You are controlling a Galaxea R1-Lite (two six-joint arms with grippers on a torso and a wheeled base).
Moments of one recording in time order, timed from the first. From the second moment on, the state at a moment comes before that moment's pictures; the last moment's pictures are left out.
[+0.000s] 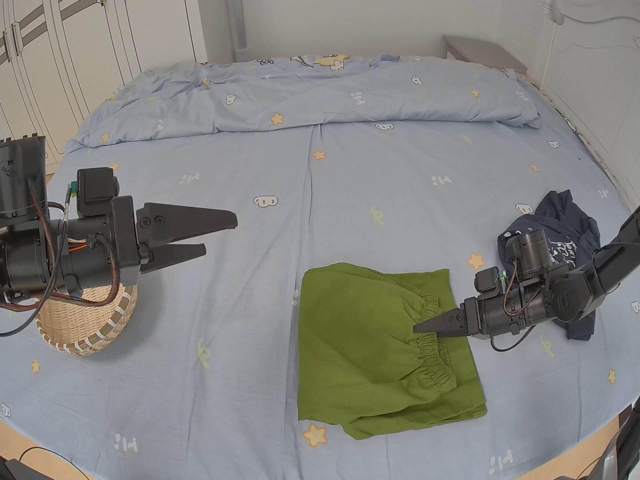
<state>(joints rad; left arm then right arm) -0.32 1.37 -0.86 -0.25 -0.62 -0.56 0.23 2.00 -0.88 -0.26 0.79 0.22</state>
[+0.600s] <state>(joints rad) -0.32 1.37 -0.86 -0.25 -0.63 -0.56 0.18 2.07 -0.93 -0.21 0.78 0.19</state>
